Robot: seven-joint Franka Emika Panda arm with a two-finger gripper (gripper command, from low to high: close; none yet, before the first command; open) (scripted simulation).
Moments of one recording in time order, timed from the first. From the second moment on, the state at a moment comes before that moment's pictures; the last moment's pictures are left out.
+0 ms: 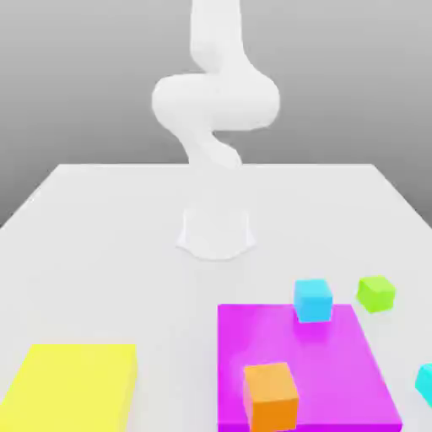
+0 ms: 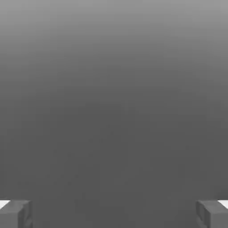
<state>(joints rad) 0.02 -0.71 0.02 -2.30 0.02 2.33 0.82</state>
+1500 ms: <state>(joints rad) 0.41 0.47 0.23 -2.22 -0.23 2.67 1.37</state>
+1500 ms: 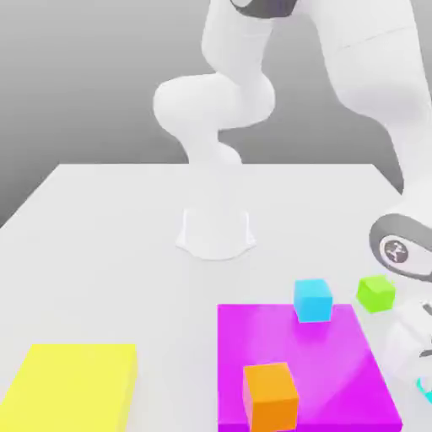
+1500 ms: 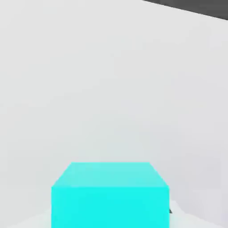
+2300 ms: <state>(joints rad) 0.24 -0.32 0.21 -2.78 0.10 2.46 0.65</state>
